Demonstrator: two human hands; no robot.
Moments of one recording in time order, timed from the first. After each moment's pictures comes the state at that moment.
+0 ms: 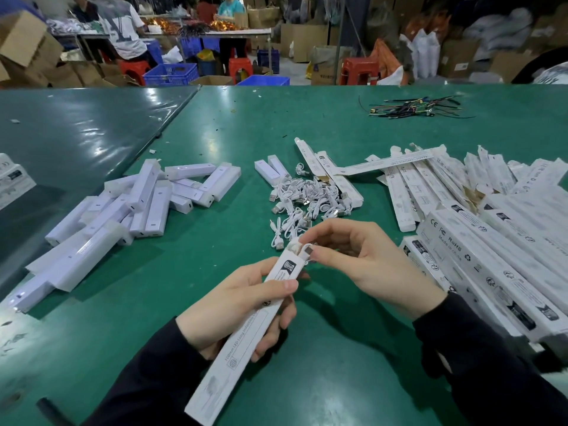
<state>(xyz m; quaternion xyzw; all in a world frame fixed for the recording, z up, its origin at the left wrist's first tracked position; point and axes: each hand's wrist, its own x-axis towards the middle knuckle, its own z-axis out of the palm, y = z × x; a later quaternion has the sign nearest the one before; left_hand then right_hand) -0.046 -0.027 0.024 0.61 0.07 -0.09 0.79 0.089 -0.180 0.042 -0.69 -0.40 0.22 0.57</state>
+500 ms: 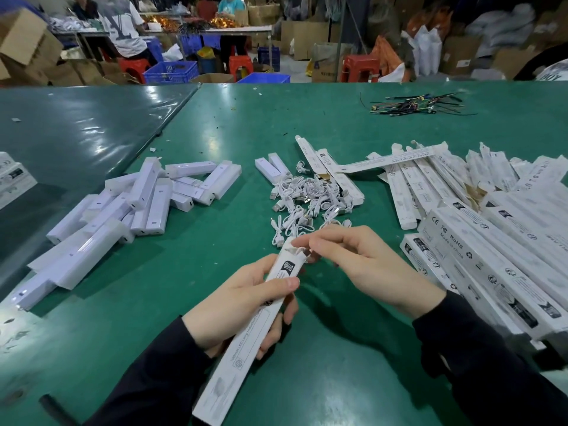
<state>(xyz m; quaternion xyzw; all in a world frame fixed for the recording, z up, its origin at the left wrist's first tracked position) -0.045 -0.030 0.020 0.63 0.07 -0.06 0.77 0.085 -0.178 0.043 -0.71 -0.39 0.25 0.54</state>
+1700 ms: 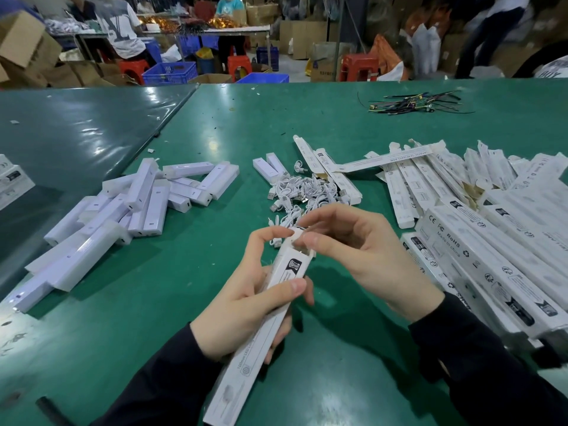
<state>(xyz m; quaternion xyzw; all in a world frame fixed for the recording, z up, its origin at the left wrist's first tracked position) -0.045 -0.039 0.020 0.62 -0.02 0.02 0.78 0.080 -0.178 0.047 -0.63 -0.40 0.18 0.64</state>
